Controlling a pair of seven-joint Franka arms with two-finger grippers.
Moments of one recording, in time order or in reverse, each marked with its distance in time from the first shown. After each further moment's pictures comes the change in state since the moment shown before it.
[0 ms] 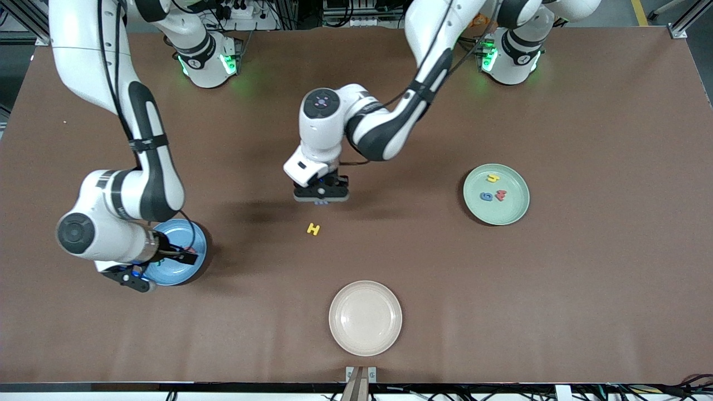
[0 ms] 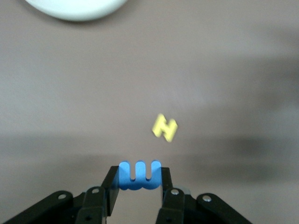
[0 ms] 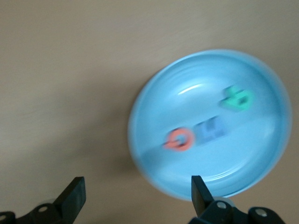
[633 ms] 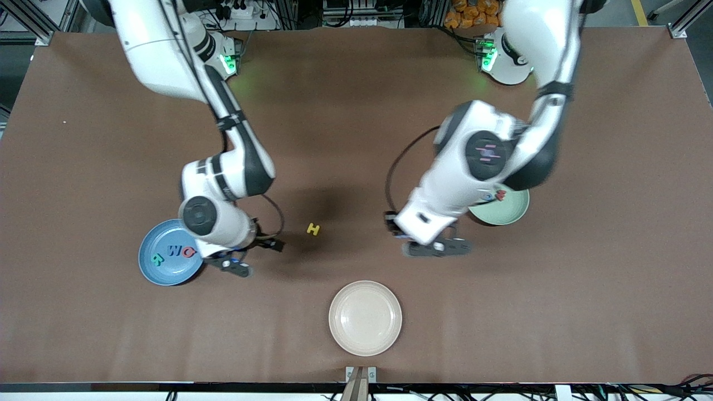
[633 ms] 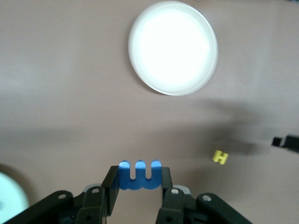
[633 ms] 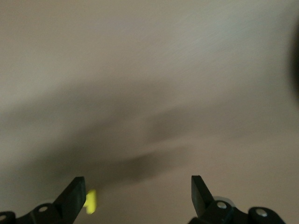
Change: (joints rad) left arm 0.376 -0.220 0.004 -0.010 -0.242 -0.312 0.467; right arm 0.248 0.058 0.064 0.032 0.000 0.066 0.181
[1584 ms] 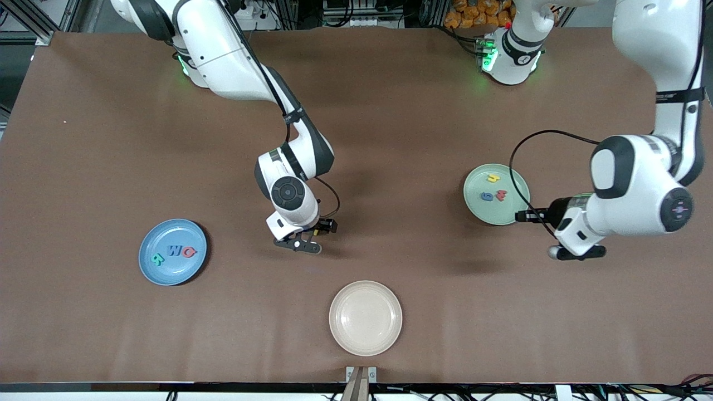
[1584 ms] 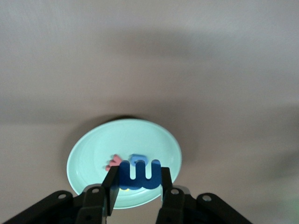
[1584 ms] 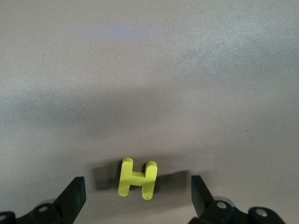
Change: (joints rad) left arm 0.353 -0.159 -0.003 -0.576 -0.054 -0.019 0.414; right arm 0.155 0.116 -0.005 -0.002 0.000 0.137 0.059
